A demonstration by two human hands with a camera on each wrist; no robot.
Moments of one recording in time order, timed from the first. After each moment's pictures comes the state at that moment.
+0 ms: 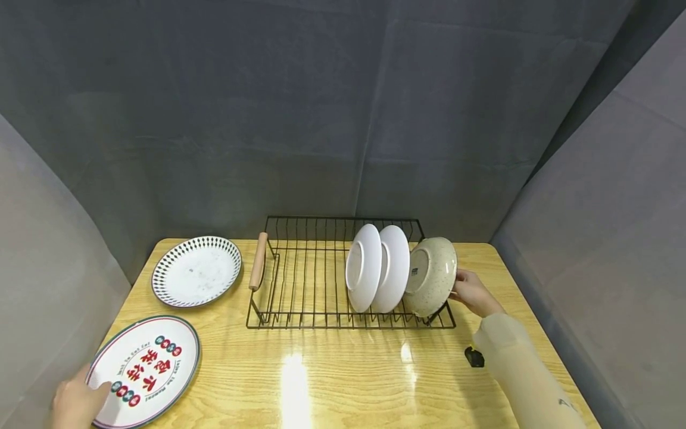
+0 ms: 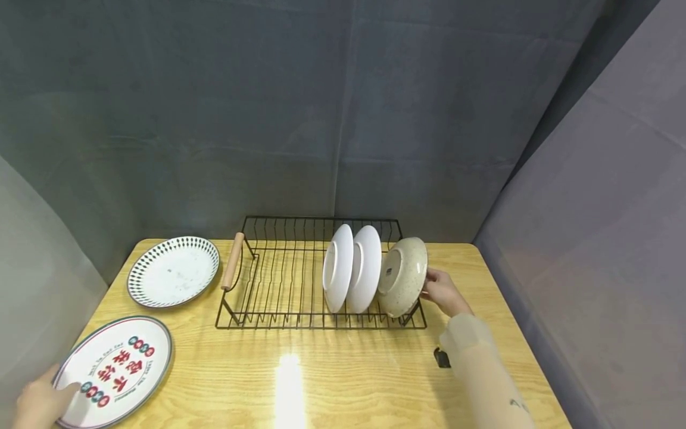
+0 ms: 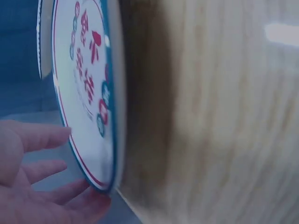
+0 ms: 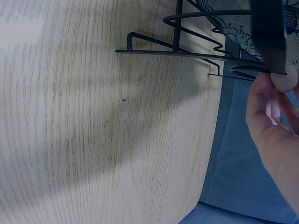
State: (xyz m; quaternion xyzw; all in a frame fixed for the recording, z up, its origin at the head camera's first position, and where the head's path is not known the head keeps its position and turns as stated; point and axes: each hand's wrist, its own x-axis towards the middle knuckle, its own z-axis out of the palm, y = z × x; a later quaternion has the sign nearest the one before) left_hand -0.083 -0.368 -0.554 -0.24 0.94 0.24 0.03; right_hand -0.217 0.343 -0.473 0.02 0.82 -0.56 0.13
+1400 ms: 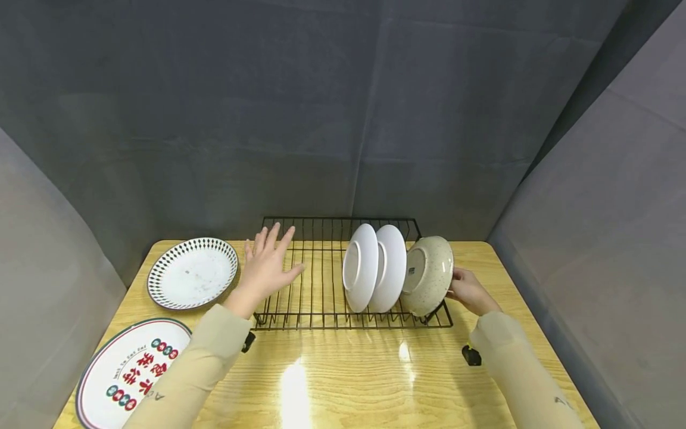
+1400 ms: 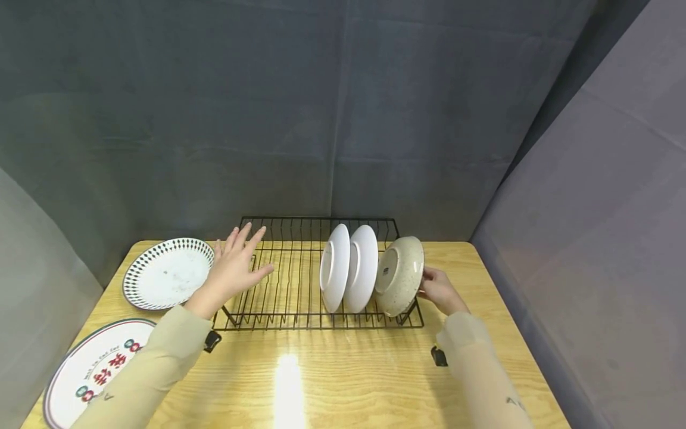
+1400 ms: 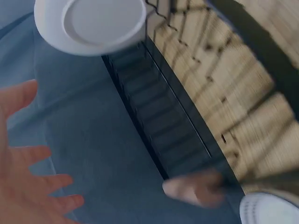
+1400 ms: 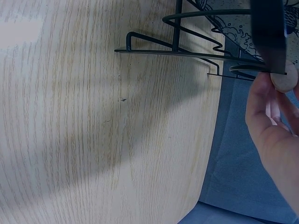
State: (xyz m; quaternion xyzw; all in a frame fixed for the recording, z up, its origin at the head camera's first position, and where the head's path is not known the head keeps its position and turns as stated) left_hand -0.229 -0.091 -0.413 0.16 0.97 0.18 -0.05; right_hand -0.215 0.344 -0.470 0.02 0.82 -0.56 0.13
